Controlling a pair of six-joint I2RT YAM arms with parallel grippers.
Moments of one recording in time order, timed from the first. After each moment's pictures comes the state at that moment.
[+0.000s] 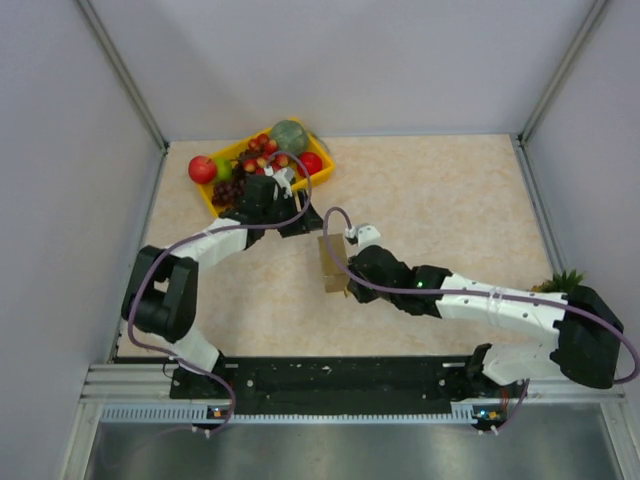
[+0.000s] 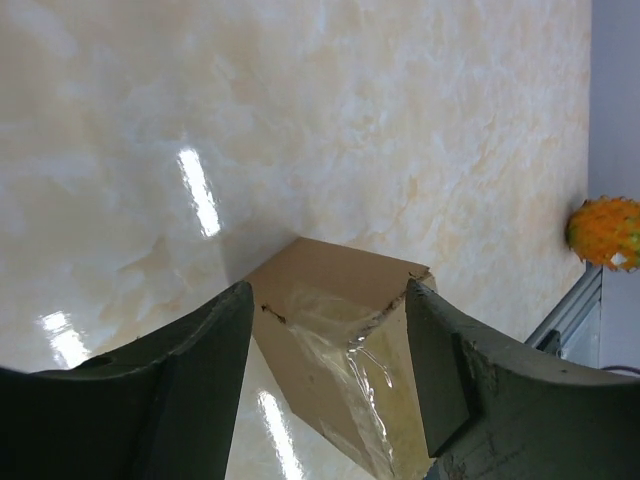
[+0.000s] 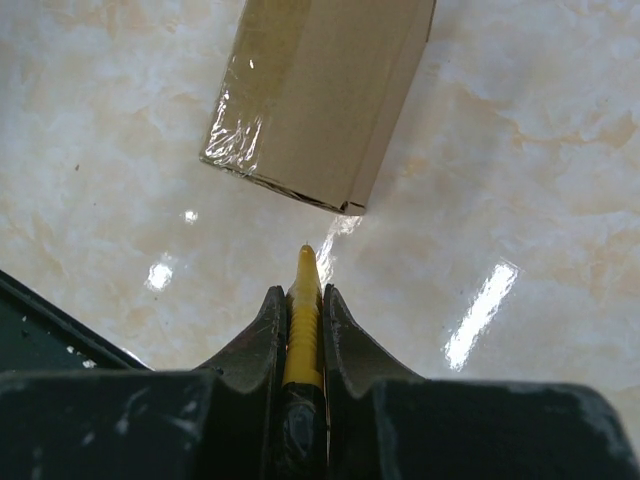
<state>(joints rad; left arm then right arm) -0.35 1.60 1.01 -0.05 0.44 -0.59 1.06 1.26 0.83 -0.32 0.29 0.50</state>
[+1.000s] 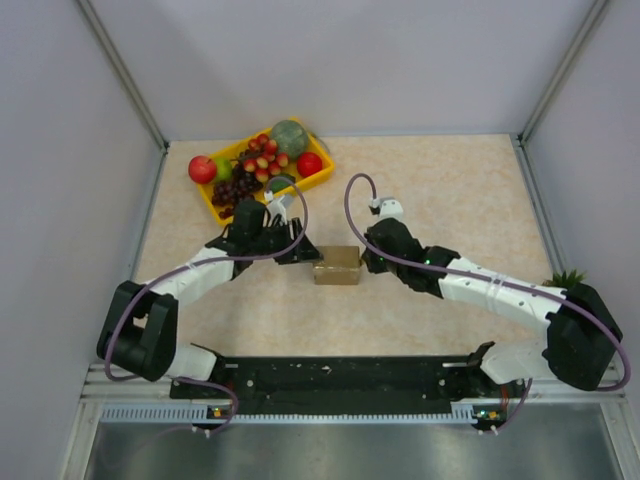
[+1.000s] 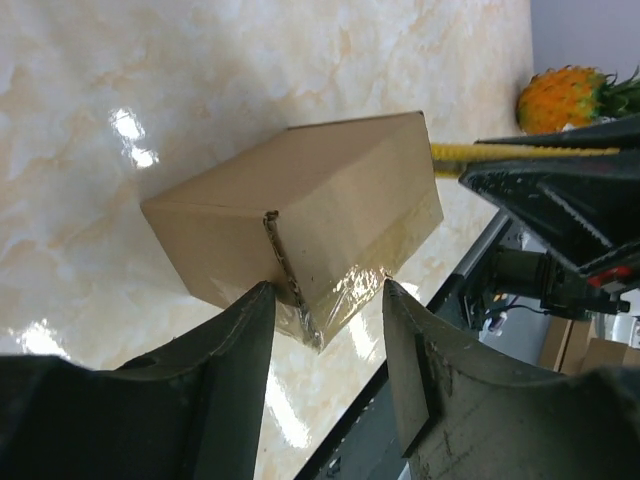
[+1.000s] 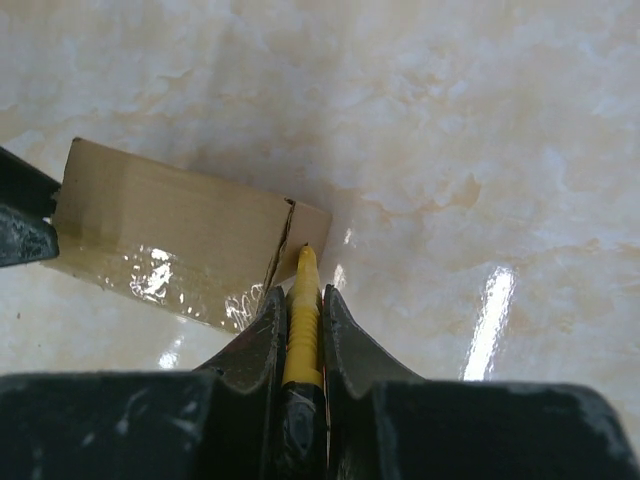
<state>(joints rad) -0.38 1.43 0.76 0.02 0.65 -0.59 0.85 1.31 0.86 -0.26 0.33 0.50</state>
